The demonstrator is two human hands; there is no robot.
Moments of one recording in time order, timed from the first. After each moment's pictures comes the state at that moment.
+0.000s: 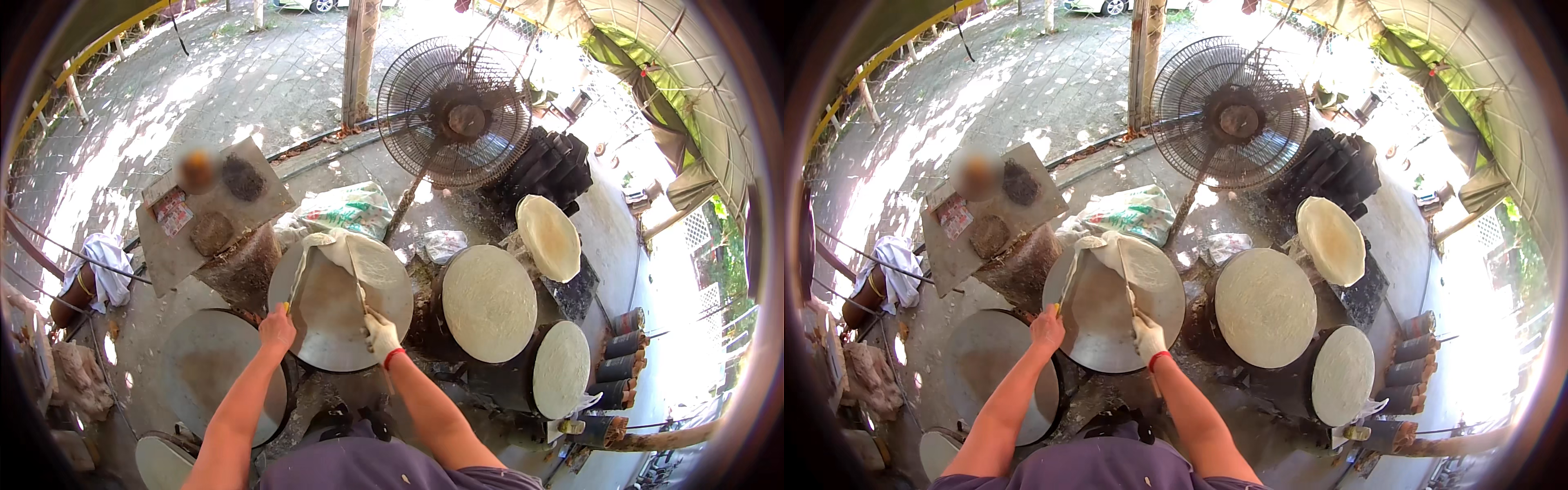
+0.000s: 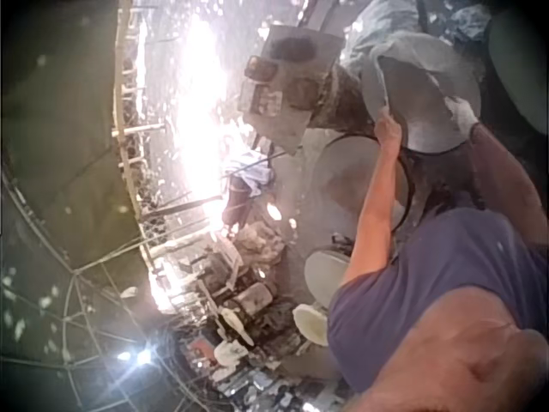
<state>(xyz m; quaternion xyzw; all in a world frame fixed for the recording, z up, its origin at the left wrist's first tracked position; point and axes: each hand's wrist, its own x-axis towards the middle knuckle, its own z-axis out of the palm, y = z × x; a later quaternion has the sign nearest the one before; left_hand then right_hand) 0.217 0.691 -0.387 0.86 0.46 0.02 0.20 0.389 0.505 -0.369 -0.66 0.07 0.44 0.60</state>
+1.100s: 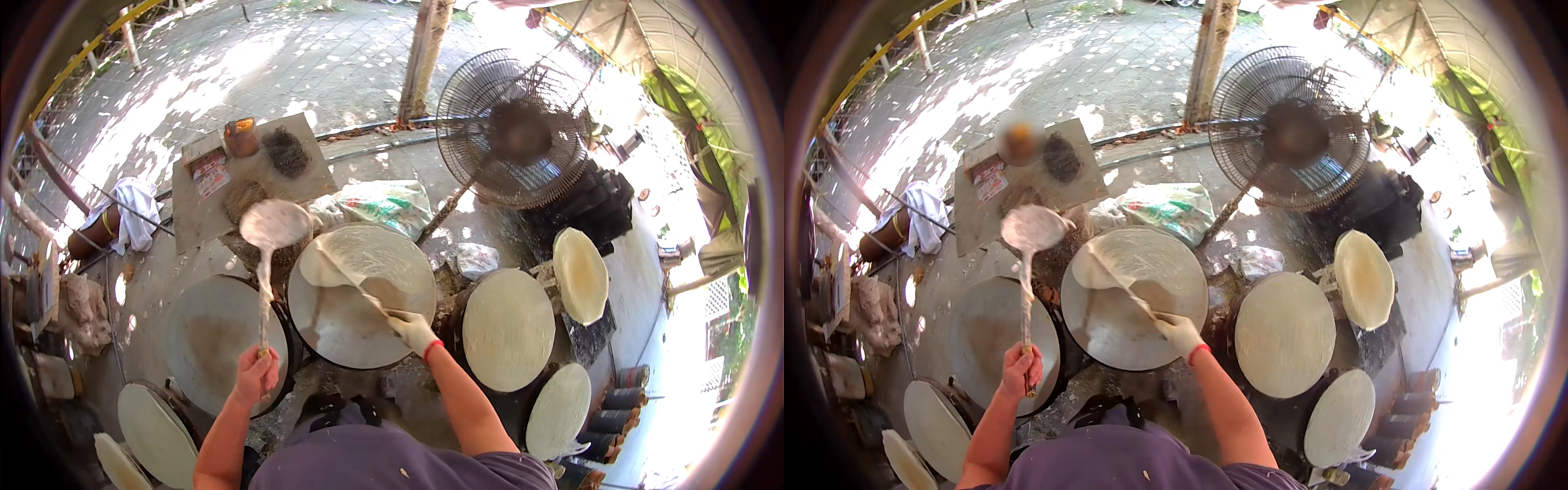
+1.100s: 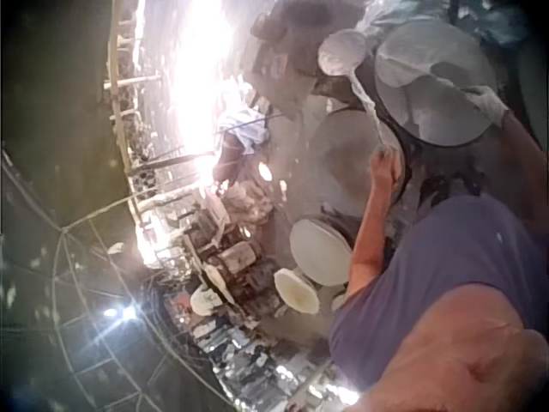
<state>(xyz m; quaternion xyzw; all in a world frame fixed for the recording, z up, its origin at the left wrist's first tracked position) 0.111 0.605 -0.279 0.39 0.33 0.28 0.81 0.463 0.496 -0.411 -0.69 -0.26 0.49 0.46</state>
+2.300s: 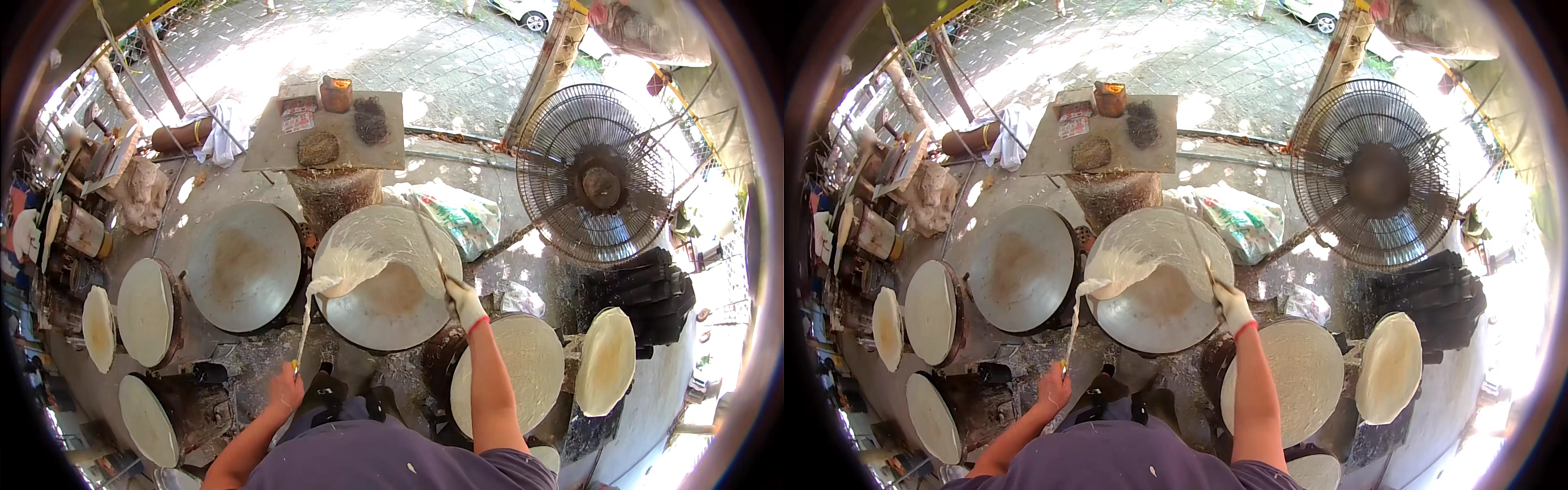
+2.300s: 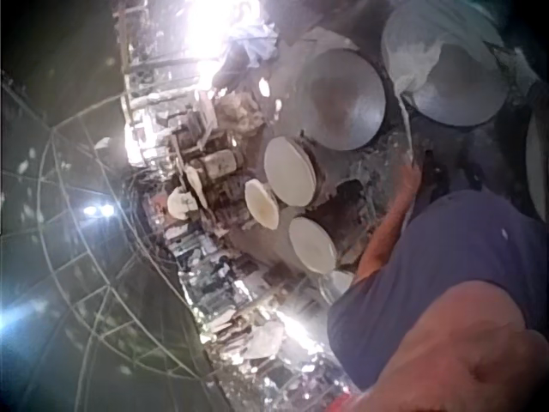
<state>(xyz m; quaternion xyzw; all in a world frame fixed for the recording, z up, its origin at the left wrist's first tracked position) 0.178 0.378 -0.350 0.63 0.73 0.07 0.25 0.595 0.534 -0.367 -0.62 -0.25 0.64 0.39</state>
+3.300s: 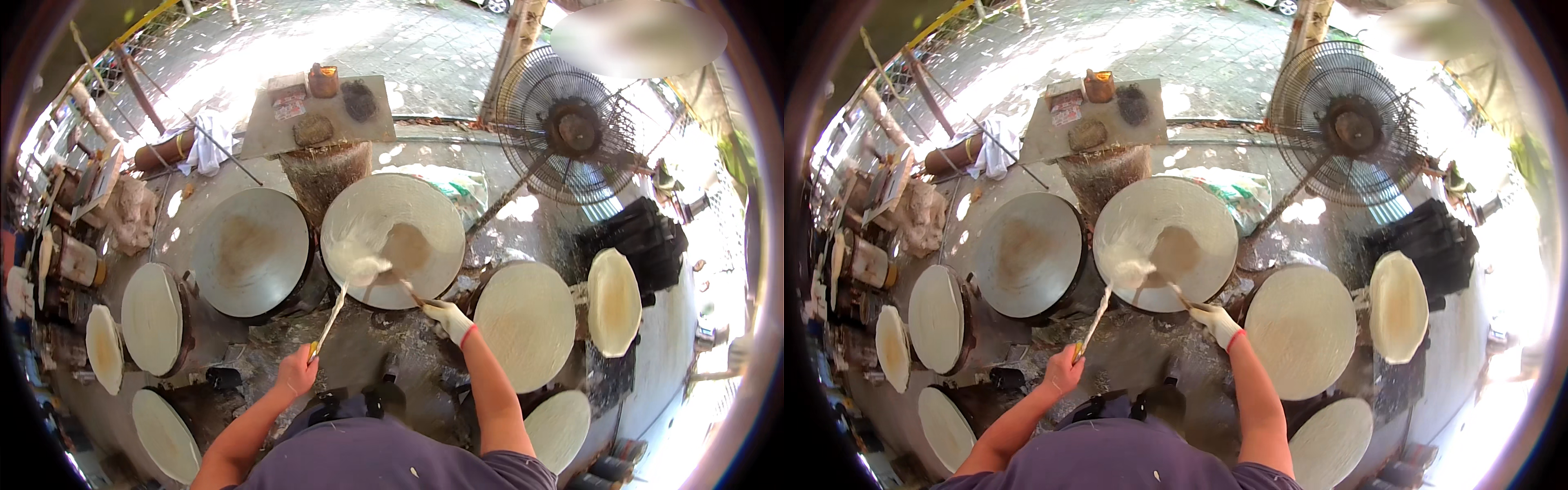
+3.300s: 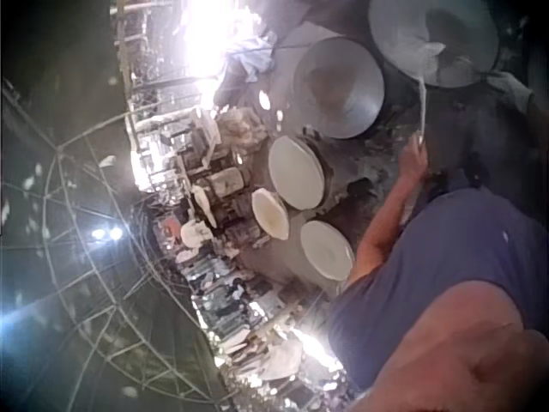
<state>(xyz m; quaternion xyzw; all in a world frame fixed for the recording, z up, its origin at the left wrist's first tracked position) 0.124 0.362 -0.340 0.76 0.55 0.17 0.29 0.509 0.393 -0.387 -0.60 -0.21 0.71 0.28</state>
